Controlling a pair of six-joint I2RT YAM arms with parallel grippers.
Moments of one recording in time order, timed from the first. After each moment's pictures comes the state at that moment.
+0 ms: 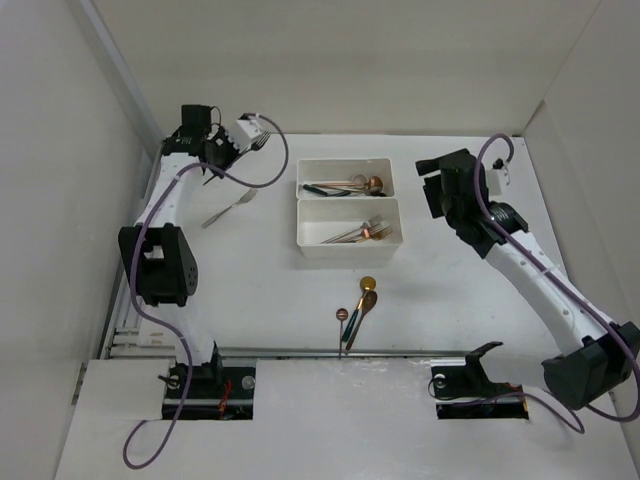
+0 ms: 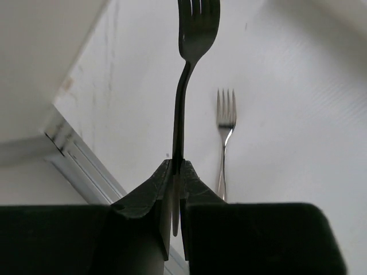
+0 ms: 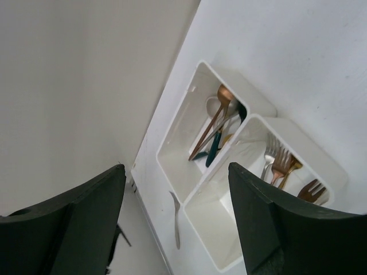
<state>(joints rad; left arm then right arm) -0.01 1.86 1.70 -0.67 0.28 0.86 0.45 1.23 1.22 -0.49 0.50 1.39</state>
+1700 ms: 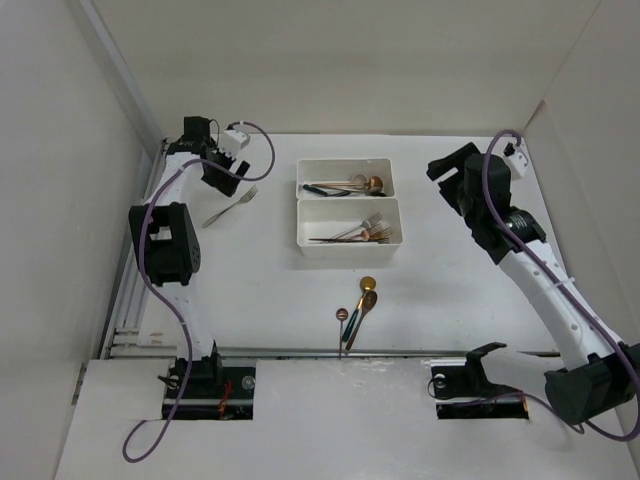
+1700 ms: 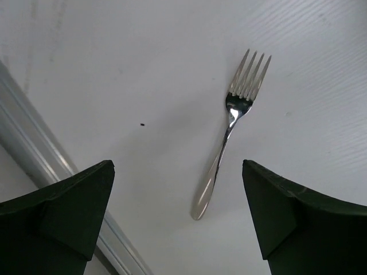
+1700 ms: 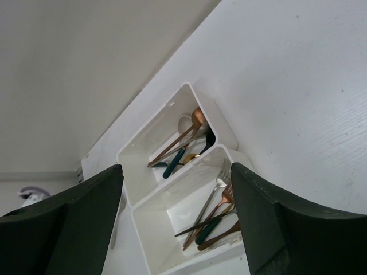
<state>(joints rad) 0.02 1.99 1.74 -0.65 0.18 0.61 0.34 1.13 1.16 -0.42 0.43 0.98</state>
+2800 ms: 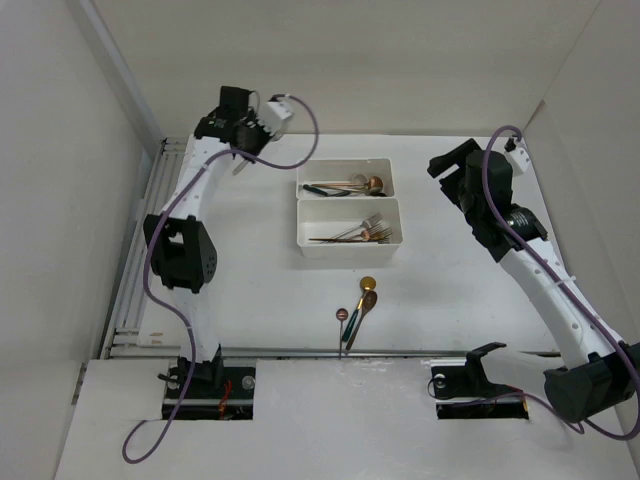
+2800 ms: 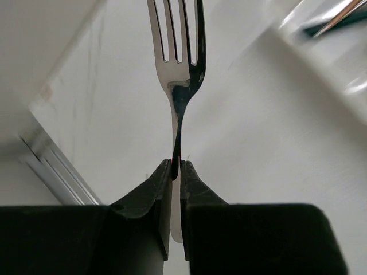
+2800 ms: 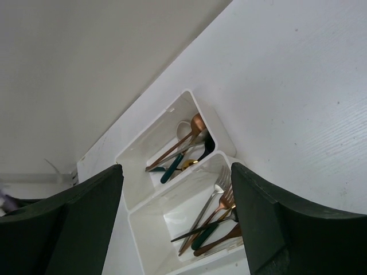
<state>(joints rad) -0.11 2.08 2.02 -0.82 0.16 0.65 0.34 1.16 1.20 -0.41 0.43 0.93</state>
